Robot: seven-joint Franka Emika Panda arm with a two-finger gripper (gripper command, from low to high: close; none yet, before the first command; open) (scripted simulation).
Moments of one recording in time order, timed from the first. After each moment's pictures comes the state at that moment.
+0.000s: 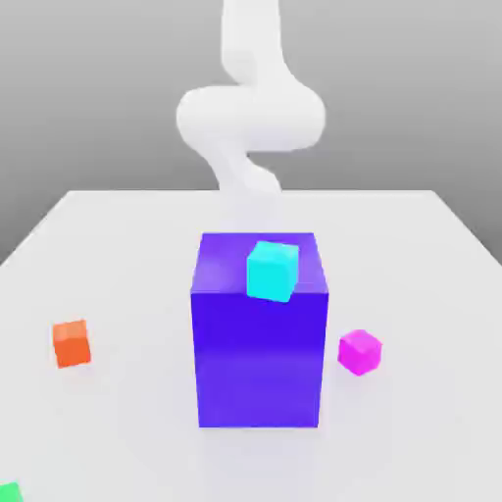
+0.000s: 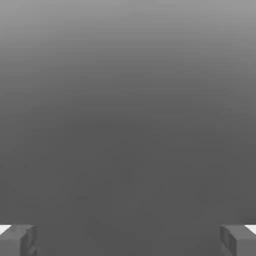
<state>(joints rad) 0.06 -0.75 -0.02 -2.35 -0.01 2.35 0.69</state>
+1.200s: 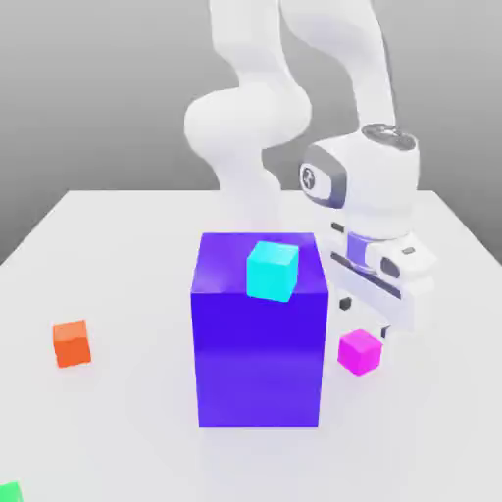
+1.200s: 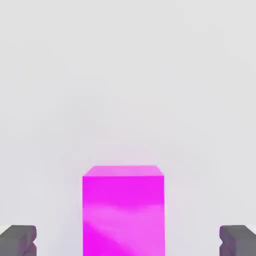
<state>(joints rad) 0.80 -0.05 -0.16 -3.00 0.11 2.92 -0.85</state>
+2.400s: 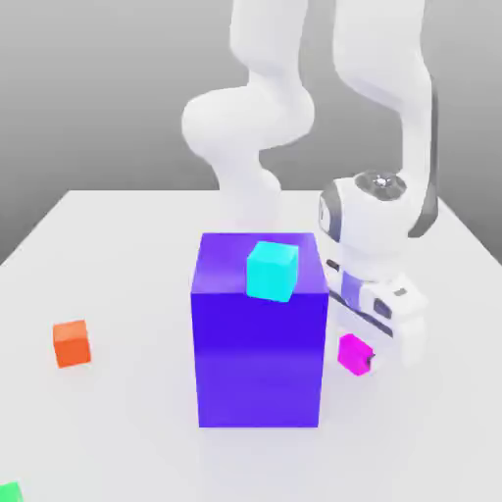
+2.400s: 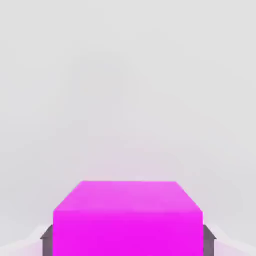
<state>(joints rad) 0.65 0.26 0.13 -2.93 0.65 3.19 -1.24</state>
